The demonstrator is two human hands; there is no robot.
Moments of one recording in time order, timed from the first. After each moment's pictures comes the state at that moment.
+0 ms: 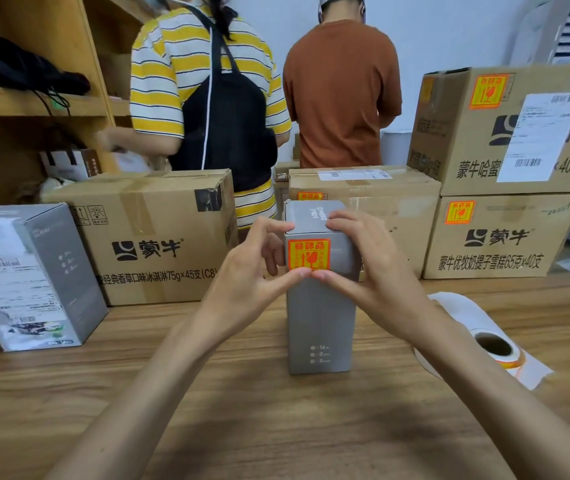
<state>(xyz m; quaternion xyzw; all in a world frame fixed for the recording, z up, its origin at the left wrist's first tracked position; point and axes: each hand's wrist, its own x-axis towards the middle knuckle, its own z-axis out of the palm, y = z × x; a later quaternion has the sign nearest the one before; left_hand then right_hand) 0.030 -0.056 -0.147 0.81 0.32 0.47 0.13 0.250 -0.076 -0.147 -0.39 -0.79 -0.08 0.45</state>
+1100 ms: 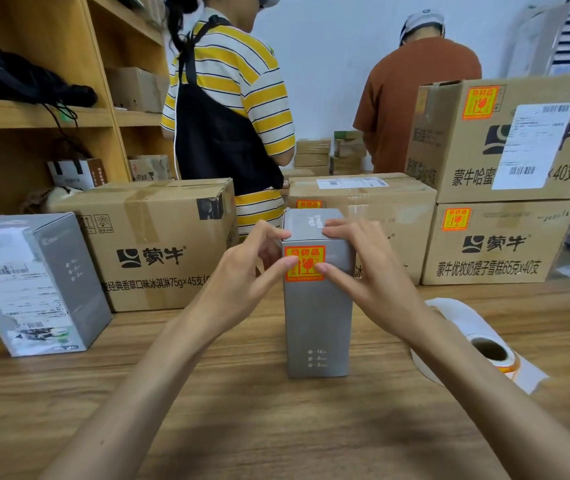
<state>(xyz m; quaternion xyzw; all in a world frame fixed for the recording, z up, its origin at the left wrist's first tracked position) 0.025 -0.052 -0.137 0.83 0.31 0.45 0.11 0.251 -0.076 -0.142 -0.40 -0.79 -0.04 0.47</state>
